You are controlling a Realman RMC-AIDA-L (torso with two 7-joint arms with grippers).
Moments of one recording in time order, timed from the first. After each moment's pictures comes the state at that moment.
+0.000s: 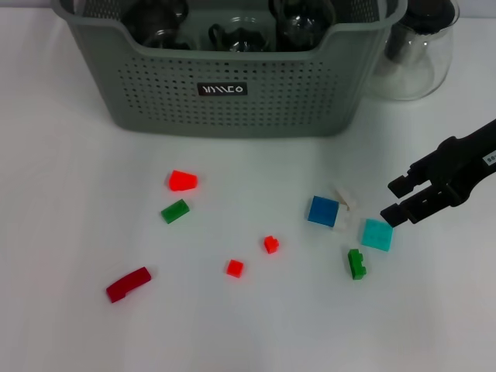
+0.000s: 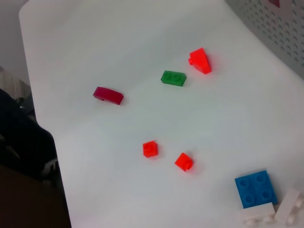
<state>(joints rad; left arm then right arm) -0.83 -2.16 1.07 1.32 2.66 1.18 -2.42 0.78 1.98 -0.94 -0.87 -2.43 -1.82 2.01</state>
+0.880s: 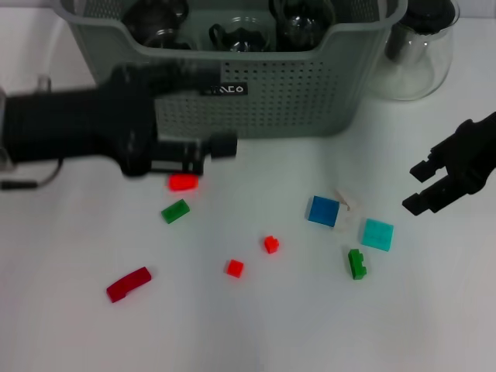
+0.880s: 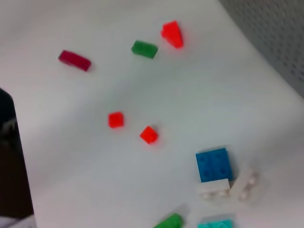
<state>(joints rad) -0.37 -2.17 0.76 1.10 1.75 1.91 -1.55 0.82 1.99 -0.96 -0.96 -2.55 -1.83 2.01</state>
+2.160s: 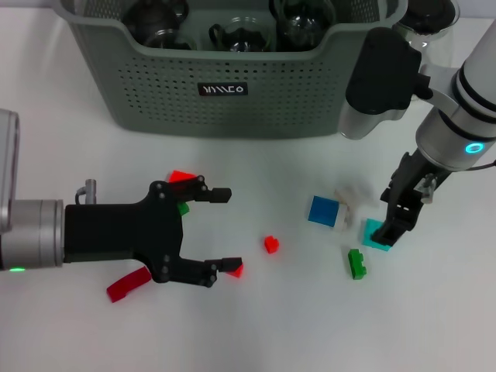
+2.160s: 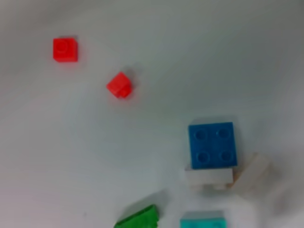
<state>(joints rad) -0.35 -2.17 0.78 0.78 2.01 1.75 -0.95 0.83 2.10 -1.54 -1.02 -2.67 -1.58 2.33</state>
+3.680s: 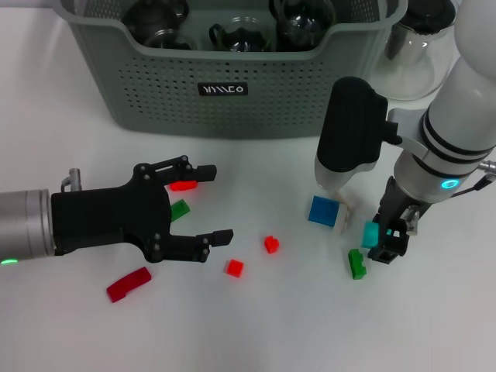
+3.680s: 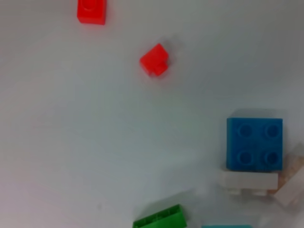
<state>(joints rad) -0.35 -2.17 0.70 0.75 2.00 1.75 -0.99 0.79 2.11 -1.78 -1.05 -2.66 -1.50 2.40</state>
